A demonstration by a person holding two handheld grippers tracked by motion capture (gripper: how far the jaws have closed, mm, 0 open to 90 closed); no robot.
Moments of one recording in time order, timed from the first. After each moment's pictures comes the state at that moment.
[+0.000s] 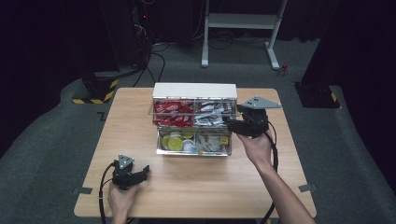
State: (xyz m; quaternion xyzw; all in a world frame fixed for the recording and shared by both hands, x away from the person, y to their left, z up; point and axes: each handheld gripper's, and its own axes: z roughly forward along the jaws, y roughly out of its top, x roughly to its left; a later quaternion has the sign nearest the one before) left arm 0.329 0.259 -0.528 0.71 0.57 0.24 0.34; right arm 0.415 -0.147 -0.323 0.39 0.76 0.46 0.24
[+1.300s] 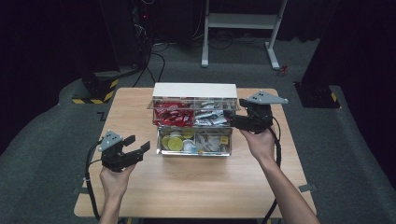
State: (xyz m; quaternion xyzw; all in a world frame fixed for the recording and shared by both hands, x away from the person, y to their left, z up) left arm 0.329 0.249 -0.395 0.69 0.48 0.24 0.49; right arm 0.419 -0.154 -0.309 0.38 0.75 0.49 0.24
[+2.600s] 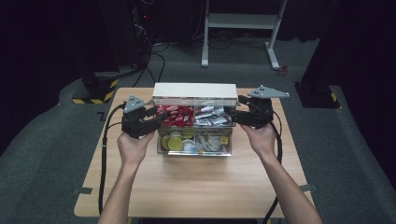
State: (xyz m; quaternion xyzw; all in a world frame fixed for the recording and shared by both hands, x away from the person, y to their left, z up) left arm 0.394 0.192 -0.325 0.72 0.46 0.25 0.46; right arm 0.433 -0.158 -0.305 0.37 0.75 0.50 0.22
